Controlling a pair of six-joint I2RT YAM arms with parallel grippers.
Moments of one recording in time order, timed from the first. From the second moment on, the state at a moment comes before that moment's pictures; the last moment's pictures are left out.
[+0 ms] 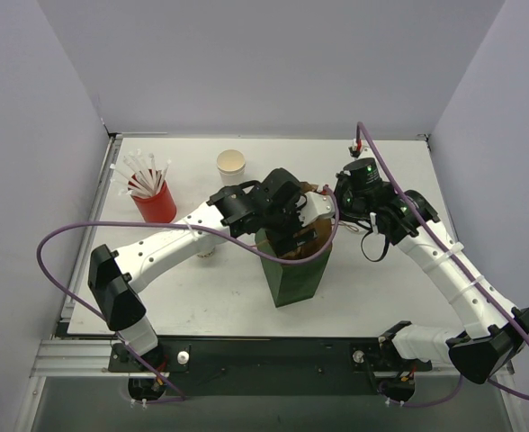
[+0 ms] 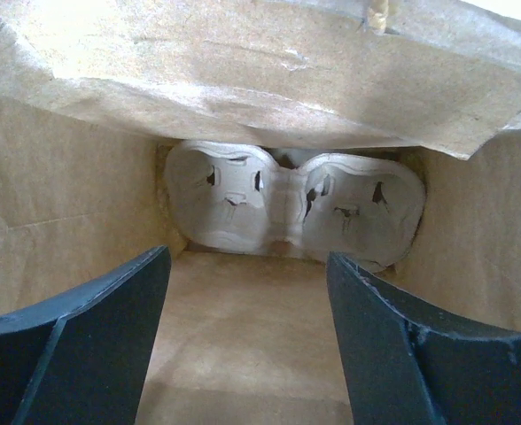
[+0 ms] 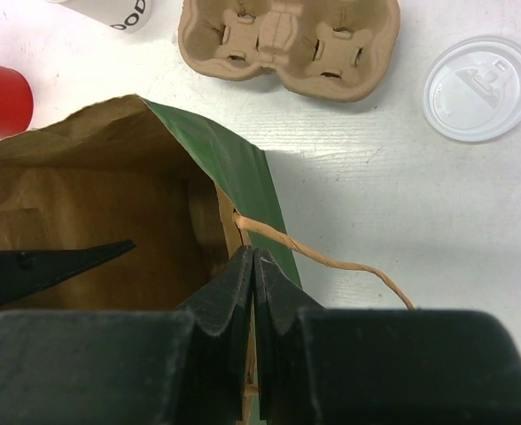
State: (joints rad) left arm -0.98 1.69 1.67 -0.84 0.06 0.29; right arm 0.57 1.22 1.32 -0.84 0.20 0.60
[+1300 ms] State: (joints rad) left arm -0.98 1.67 1.84 -0.88 -0.17 0.09; right arm 0.65 1.22 1.33 -0.78 0.13 0.65
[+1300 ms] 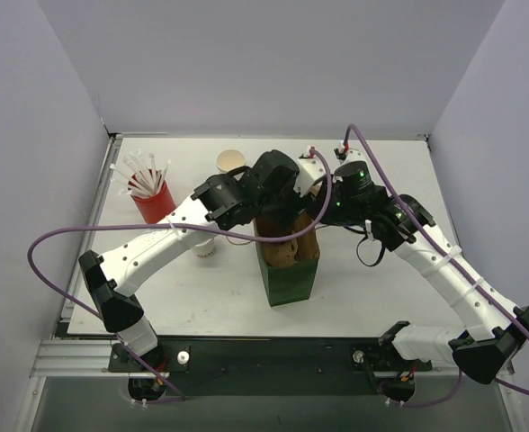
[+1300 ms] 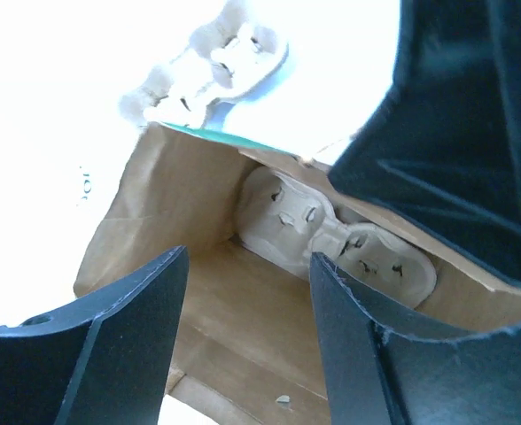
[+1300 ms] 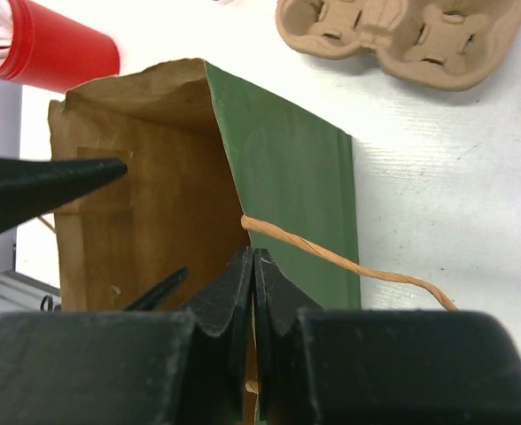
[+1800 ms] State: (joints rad) left arm -0.98 1.62 2.01 -1.09 -0.43 -0.22; right arm 0.67 1.20 1.33 -0.77 0.11 0.65
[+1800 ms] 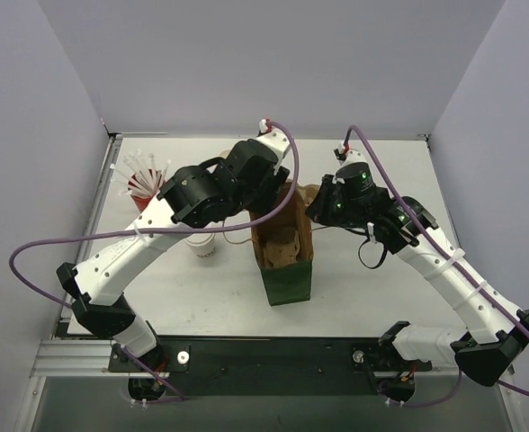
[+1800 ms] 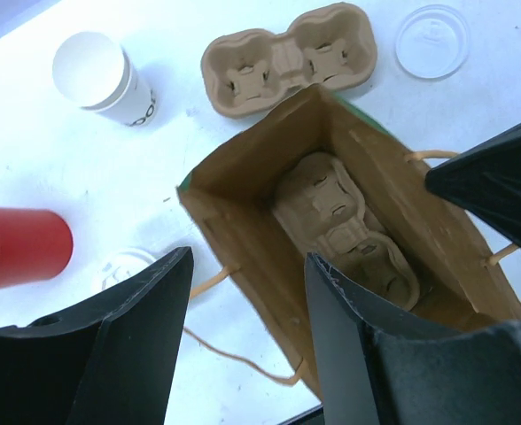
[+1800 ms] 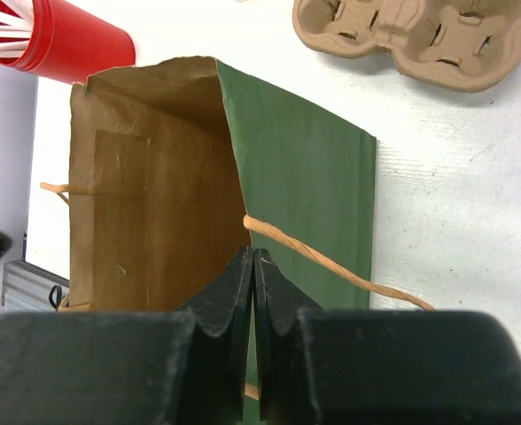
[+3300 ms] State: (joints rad) left arm -0.98 1.59 1.82 -1.10 -0.32 -0.36; right arm 0.81 1.30 1.51 -1.06 0.40 0.56
